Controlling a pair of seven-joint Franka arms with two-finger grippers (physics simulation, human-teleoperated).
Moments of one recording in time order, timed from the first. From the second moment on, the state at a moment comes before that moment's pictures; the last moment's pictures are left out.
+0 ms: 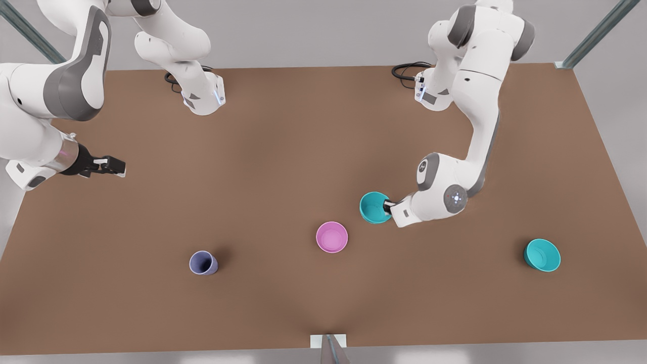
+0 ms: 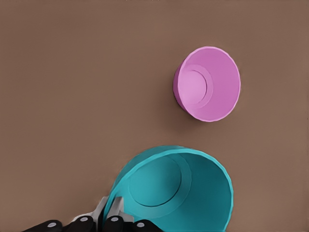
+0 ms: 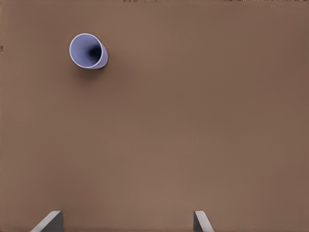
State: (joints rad) left arm -0.31 0.57 -0.11 -1.62 -0.33 2.10 0.15; right arm 0.05 0.16 -0.11 -1.39 0.00 1.40 -0.06
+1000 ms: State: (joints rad) left arm -0.44 0.96 -0.11 -1.06 -0.28 2.02 -0.48; right arm 0.05 0.18 -0.11 -1.40 0.01 1.41 -0.13
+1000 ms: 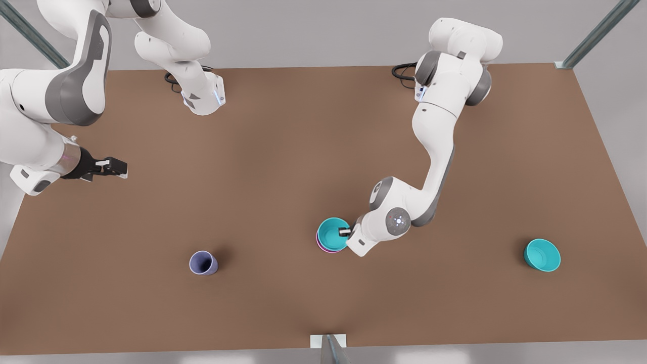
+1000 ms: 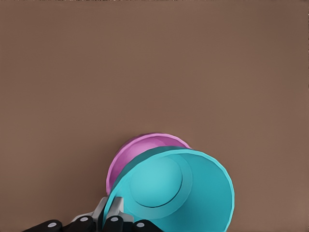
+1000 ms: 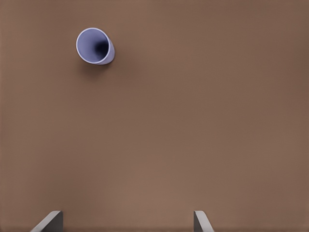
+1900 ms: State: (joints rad) left arm -0.35 0.78 -0.10 -1.06 -0.25 1.84 -0.58; right arm 0.05 0.18 -0.11 -1.40 0.02 1.41 -0.15
